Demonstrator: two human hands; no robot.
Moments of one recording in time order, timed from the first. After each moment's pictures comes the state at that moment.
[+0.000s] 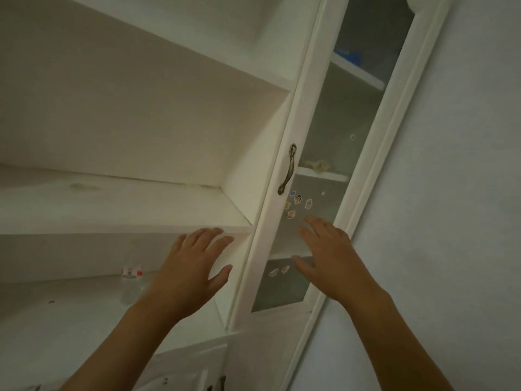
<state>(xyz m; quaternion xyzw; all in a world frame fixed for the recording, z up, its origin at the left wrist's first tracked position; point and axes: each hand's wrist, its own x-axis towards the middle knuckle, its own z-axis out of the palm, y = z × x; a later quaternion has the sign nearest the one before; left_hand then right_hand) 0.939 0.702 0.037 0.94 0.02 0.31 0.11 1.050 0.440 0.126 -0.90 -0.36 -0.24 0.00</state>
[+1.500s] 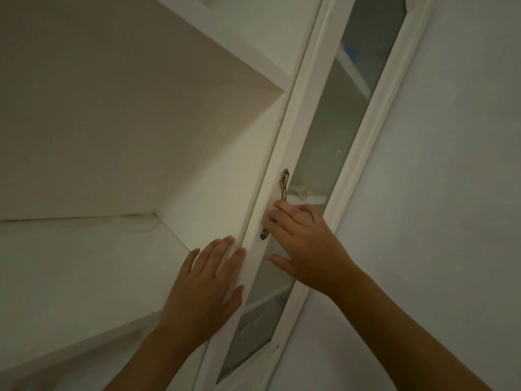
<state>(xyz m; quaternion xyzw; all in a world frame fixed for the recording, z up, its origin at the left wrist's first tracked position) 1.181 0.736 0.031 0.89 -0.14 0.42 0.11 1.204 0.526 0.184 -0.80 -0.39 -0.41 -0.22</state>
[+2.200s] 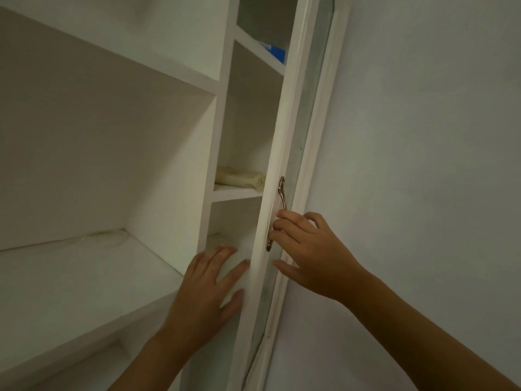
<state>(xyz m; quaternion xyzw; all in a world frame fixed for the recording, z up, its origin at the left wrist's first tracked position) 1.169 0.687 0.039 0.82 -0.28 0.48 0.16 1.148 0.444 0.172 -0.82 -0.36 -0.42 -0.16</state>
